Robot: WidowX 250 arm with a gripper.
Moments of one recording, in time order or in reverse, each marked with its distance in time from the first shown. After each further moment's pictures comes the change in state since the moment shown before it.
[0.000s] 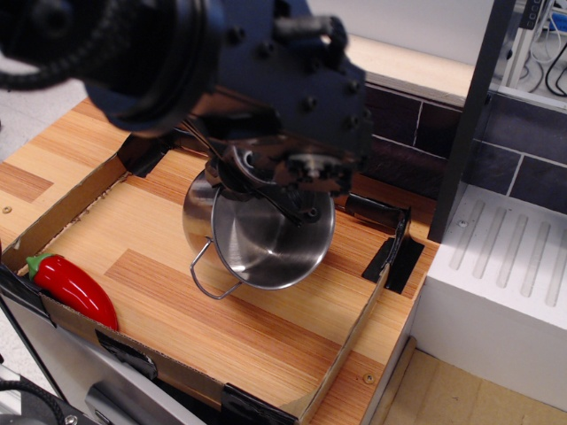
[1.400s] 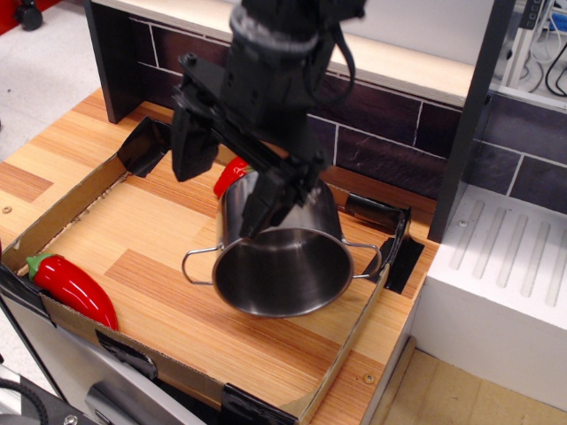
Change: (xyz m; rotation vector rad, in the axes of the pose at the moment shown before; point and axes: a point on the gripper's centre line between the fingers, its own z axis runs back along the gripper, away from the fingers) arm -0.013 0.005 0.047 -0.469 0.544 -0.205
